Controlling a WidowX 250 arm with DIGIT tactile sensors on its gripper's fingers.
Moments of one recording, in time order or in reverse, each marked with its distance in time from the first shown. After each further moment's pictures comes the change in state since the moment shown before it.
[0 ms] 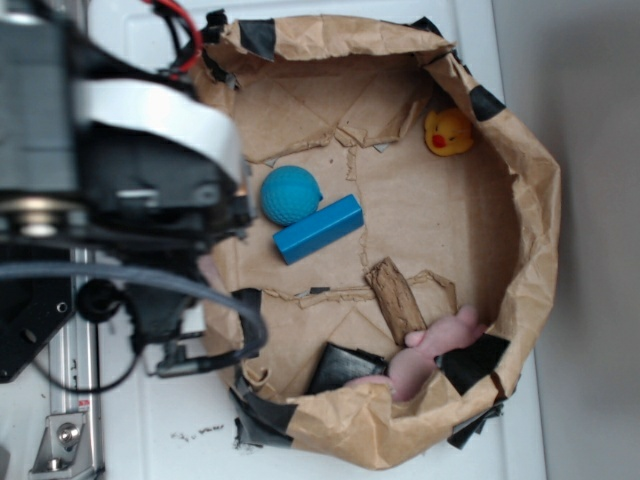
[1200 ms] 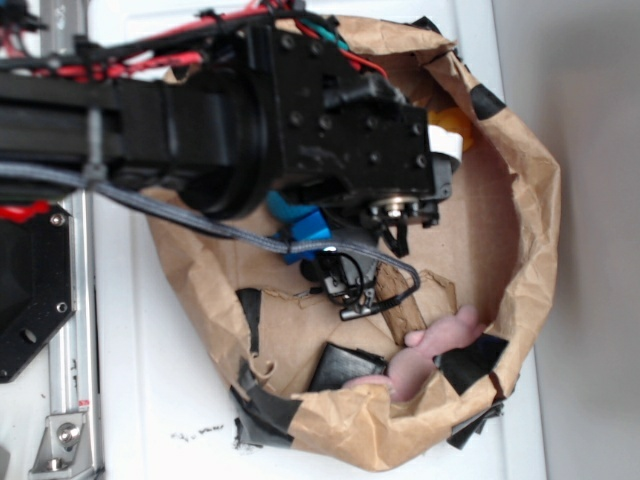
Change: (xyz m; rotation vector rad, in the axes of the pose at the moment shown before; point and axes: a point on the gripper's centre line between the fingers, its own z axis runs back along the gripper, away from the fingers) arm 0.086 0.007 -0.107 0.024 0.021 0.058
